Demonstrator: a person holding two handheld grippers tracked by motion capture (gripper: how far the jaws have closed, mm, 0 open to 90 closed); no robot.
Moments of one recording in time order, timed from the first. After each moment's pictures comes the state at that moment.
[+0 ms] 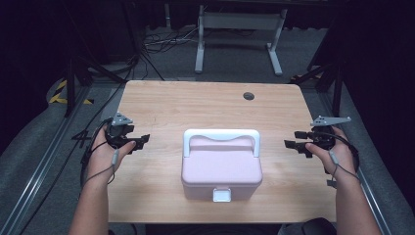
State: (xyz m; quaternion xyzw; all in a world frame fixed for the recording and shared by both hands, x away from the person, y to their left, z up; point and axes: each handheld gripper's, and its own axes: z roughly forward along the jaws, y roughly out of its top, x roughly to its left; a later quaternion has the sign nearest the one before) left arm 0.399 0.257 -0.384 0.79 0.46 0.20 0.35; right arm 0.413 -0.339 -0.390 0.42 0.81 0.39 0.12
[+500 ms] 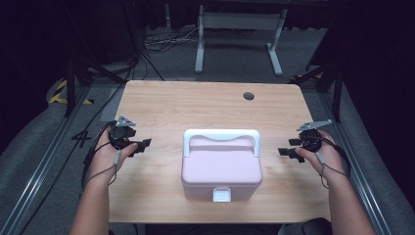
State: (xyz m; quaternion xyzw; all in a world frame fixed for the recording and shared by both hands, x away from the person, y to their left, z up) left arm 0.405 0.255 -0.401 0.81 0.47 0.17 0.32; right arm 0.426 -0.326 -0.424 0.43 0.84 0.32 0.10
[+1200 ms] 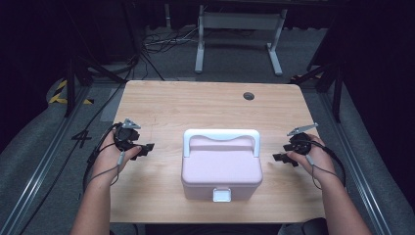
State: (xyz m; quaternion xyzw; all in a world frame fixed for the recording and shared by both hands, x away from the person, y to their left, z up) left arm 0.408 0.249 -0.409 0.83 0.45 0.14 0.30; right arm 0.433 -0.313 -0.450 0.42 0.86 0.28 0.08
